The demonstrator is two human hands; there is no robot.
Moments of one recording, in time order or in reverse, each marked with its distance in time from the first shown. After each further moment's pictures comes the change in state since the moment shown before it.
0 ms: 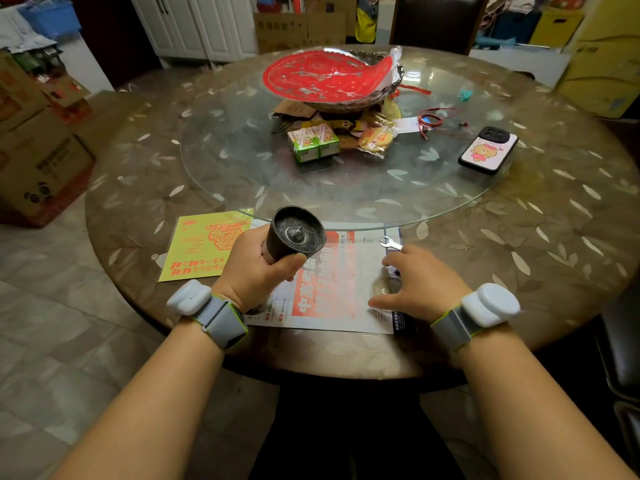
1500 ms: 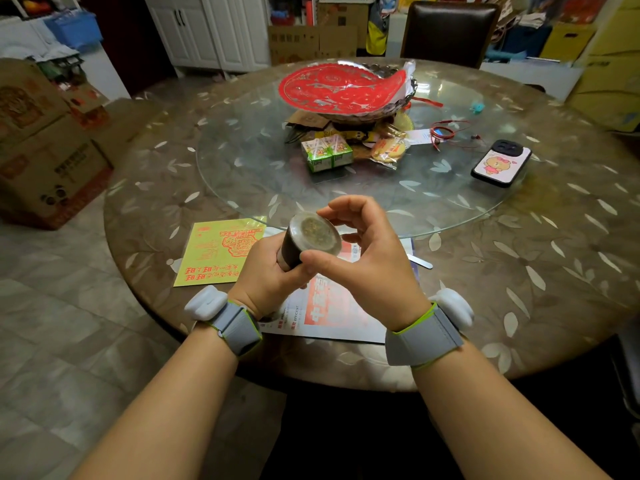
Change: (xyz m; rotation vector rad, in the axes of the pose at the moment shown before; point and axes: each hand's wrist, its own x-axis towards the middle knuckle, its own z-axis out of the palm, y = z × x) left_hand 0.000 0.004 -0.001 0.013 0.036 -0.014; right_hand -0.007 -0.108 -0.028 1.092 0.327 -0.318
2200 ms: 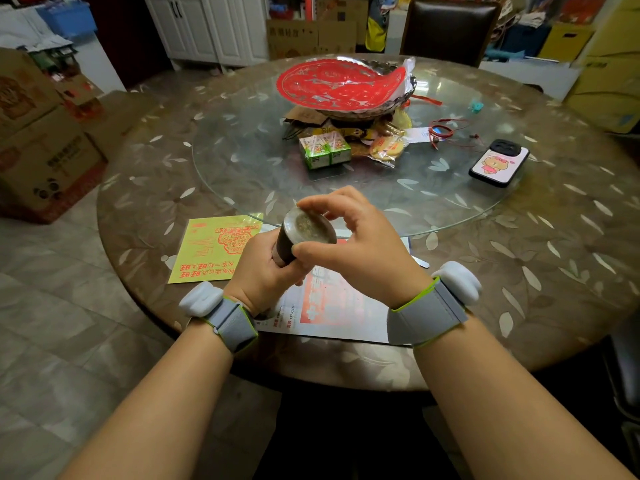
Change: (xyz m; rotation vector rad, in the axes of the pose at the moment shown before) left_hand 0.001 0.002 0.000 -0.011 0.021 0.010; right_hand 0.020 -0.020 -0.003 -0.229 -0.180 0.069
